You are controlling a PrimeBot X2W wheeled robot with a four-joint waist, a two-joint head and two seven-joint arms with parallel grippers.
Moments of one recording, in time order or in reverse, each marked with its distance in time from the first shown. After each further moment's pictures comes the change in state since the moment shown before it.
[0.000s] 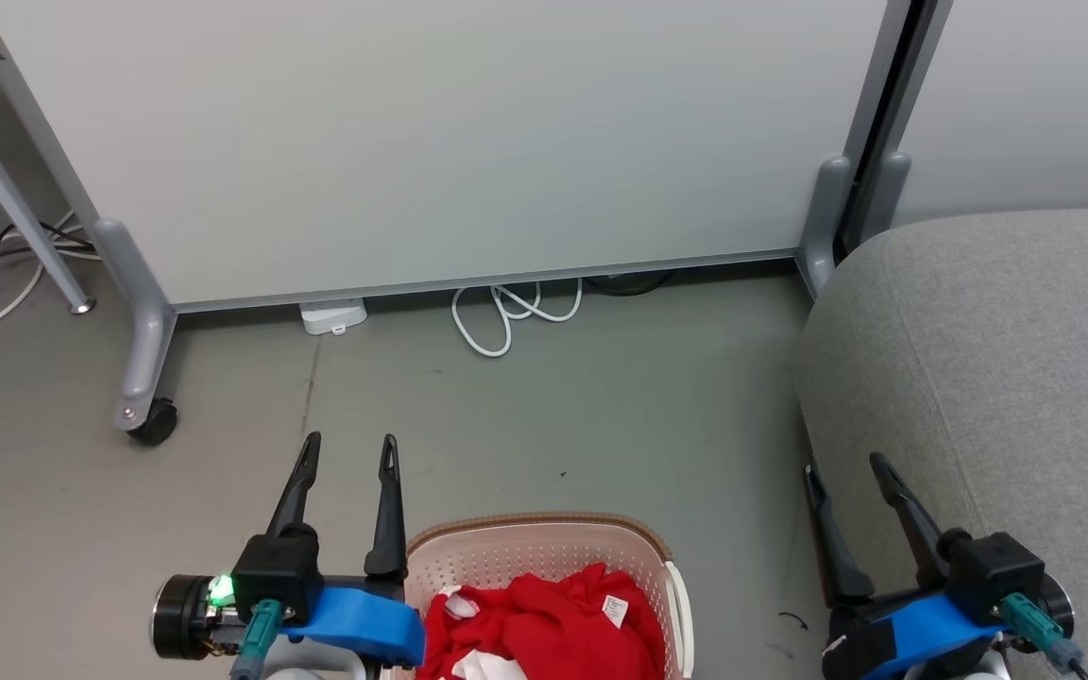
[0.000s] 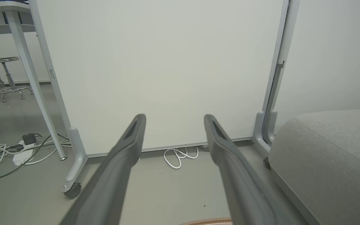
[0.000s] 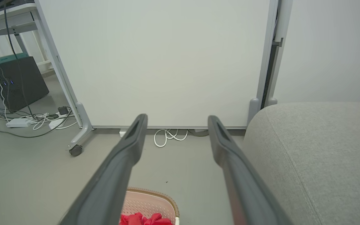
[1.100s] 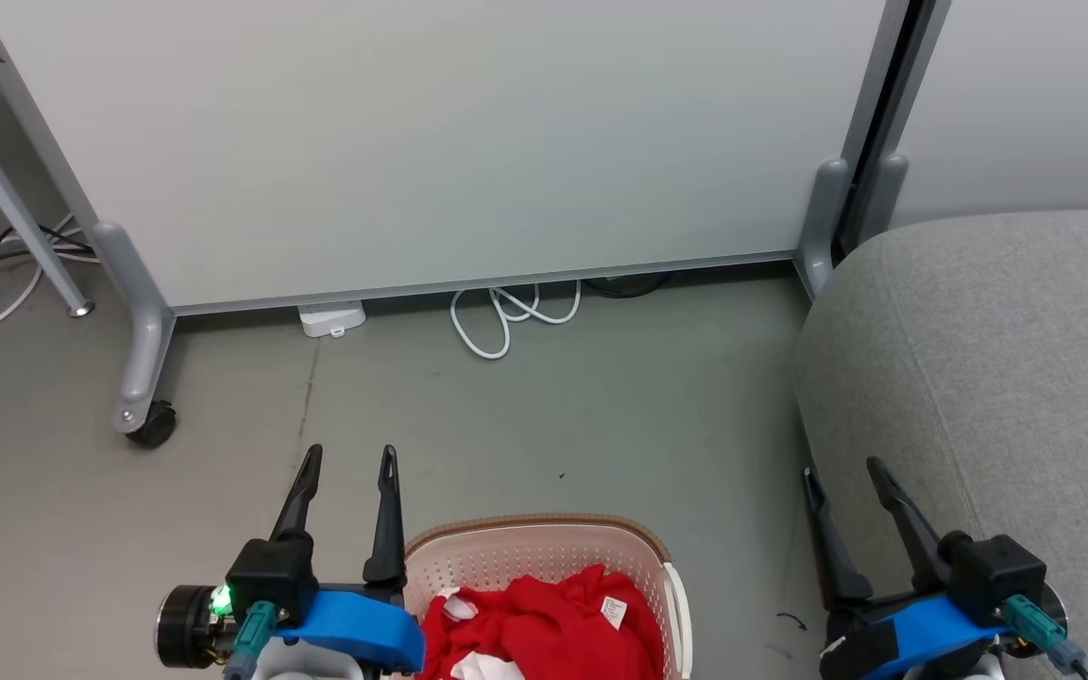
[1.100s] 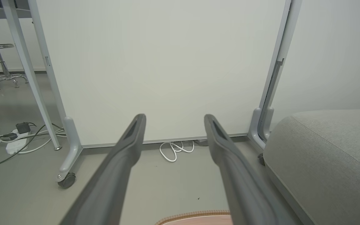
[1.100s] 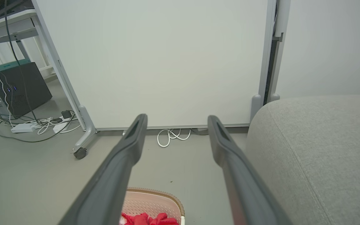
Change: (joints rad) left arm -0.005 0.001 -0.002 0.047 -0.046 -0.015 -0.009; right arm -0.002 -0.001 0.008 0.018 0.040 0.001 -0.009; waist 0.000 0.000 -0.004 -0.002
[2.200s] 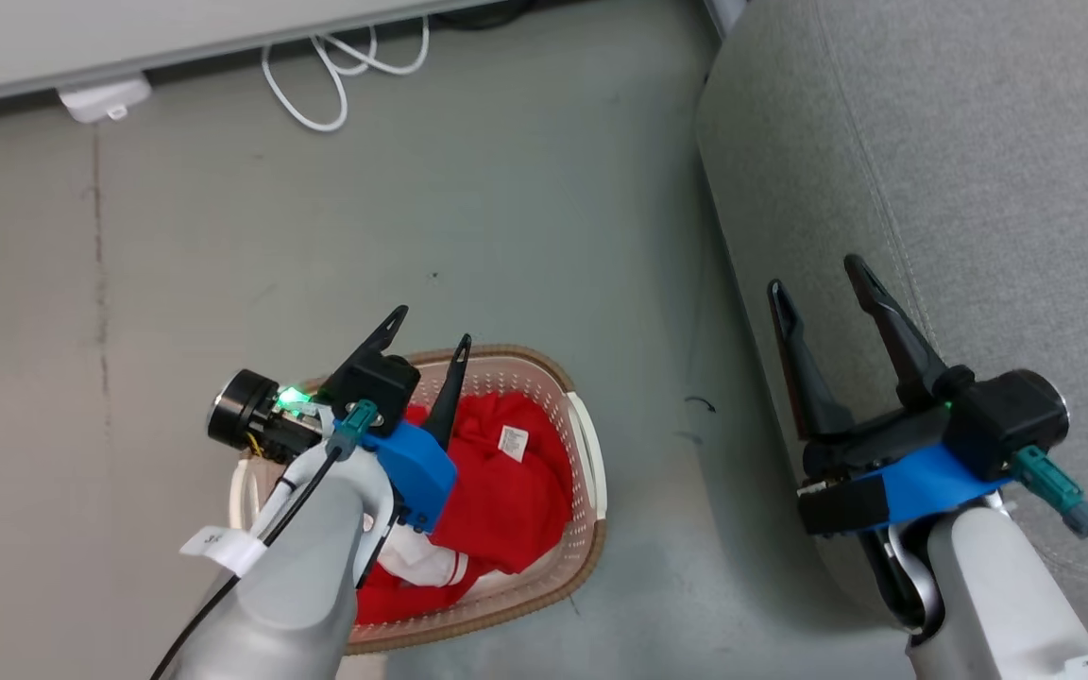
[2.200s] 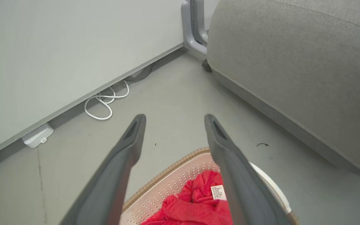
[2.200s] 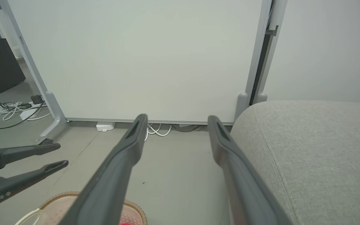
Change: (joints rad) left arm -0.493 0.007 -0.151 0.522 0.160 -0.154 0.000; right arm -0.248 -0.055 0.093 -0.098 -0.017 0.000 0.000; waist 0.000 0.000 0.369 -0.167
